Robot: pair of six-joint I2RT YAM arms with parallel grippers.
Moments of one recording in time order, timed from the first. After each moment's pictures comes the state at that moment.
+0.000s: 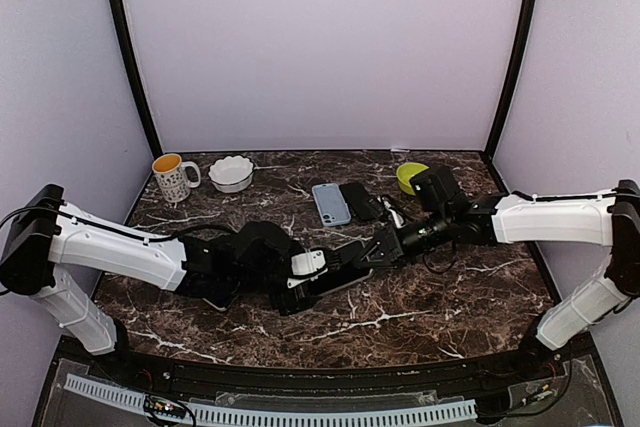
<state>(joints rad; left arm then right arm) -1.14 1.55 0.84 0.00 -0.16 0.39 0.76 1.45 0.86 -0.16 -0.73 0.60</state>
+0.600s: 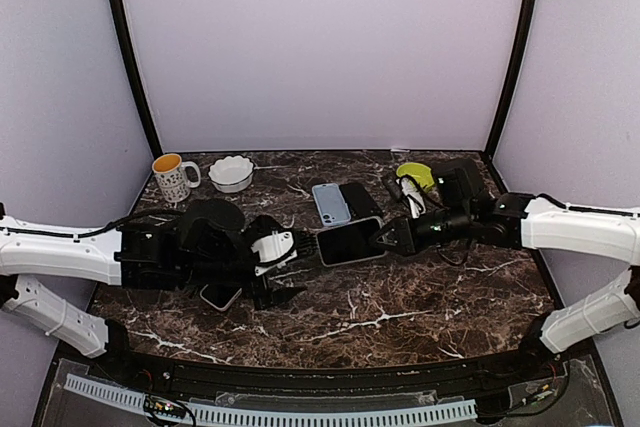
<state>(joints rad) -1.18 1.26 0.85 -0.18 -0.16 0.41 0.77 1.30 0.84 -0.22 -0.44 0.37</state>
